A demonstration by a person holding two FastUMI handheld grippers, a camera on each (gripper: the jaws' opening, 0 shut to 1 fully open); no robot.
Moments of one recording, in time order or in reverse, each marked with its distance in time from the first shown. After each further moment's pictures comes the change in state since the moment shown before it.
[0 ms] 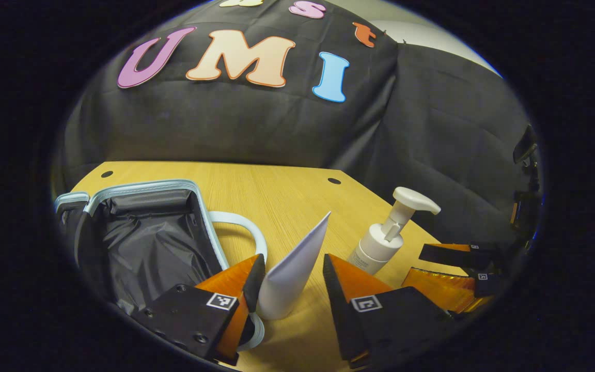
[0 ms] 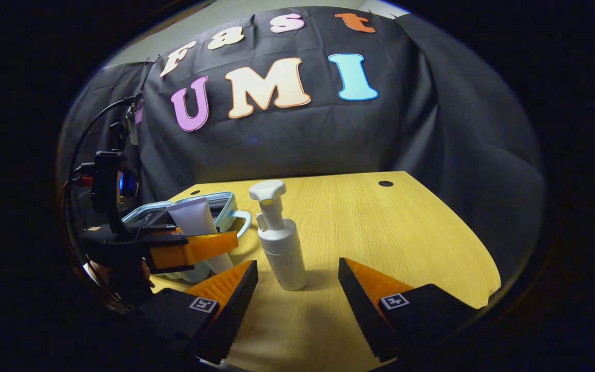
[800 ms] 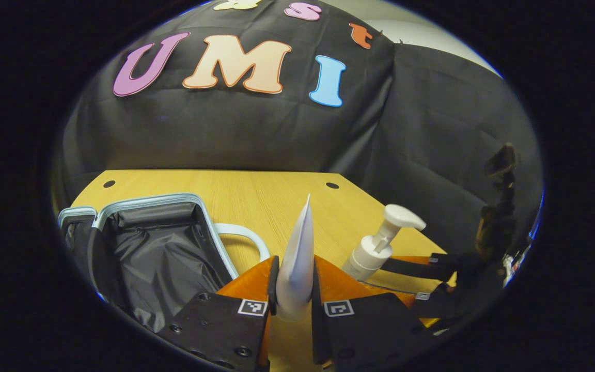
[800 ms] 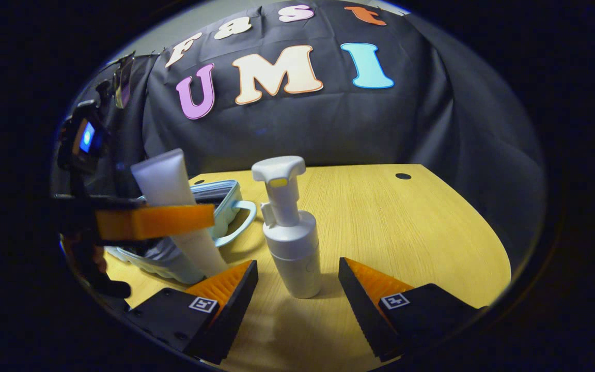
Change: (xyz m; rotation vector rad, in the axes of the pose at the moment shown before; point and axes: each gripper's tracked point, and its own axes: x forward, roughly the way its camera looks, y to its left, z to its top) left arm -0.034 -0.001 0.034 -0.022 0.002 -0.020; right arm 0.051 0.022 -0.020 -0.040 0.054 0.046
